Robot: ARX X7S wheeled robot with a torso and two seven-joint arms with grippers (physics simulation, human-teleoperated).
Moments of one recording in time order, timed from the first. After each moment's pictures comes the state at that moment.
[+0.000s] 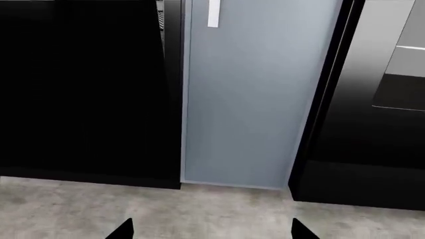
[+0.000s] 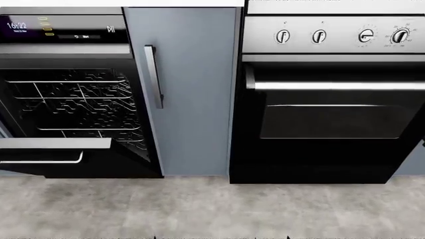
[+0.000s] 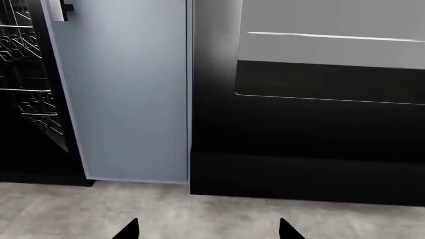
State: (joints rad) left arm -0.17 -0.01 -0.33 -1.31 -0.01 1.02 0.32; right arm 0.15 0.02 -0.10 1.31 0.00 -1.05 0.07
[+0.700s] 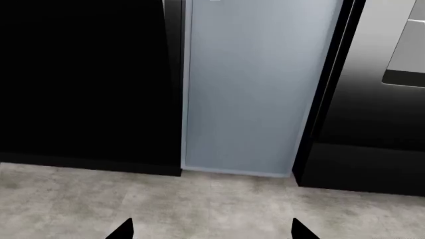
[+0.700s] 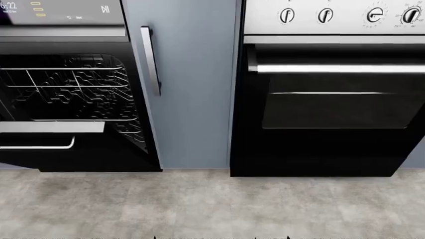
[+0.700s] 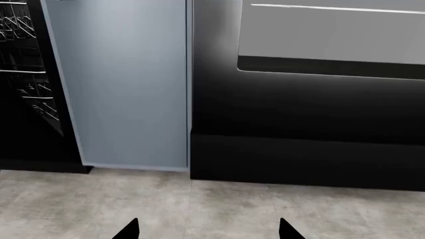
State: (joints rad) left arm -0.17 -0.01 -0.34 -1.31 -0.01 1.02 0.32; right arm 0.15 0.02 -0.10 1.31 0.00 -1.05 0.07
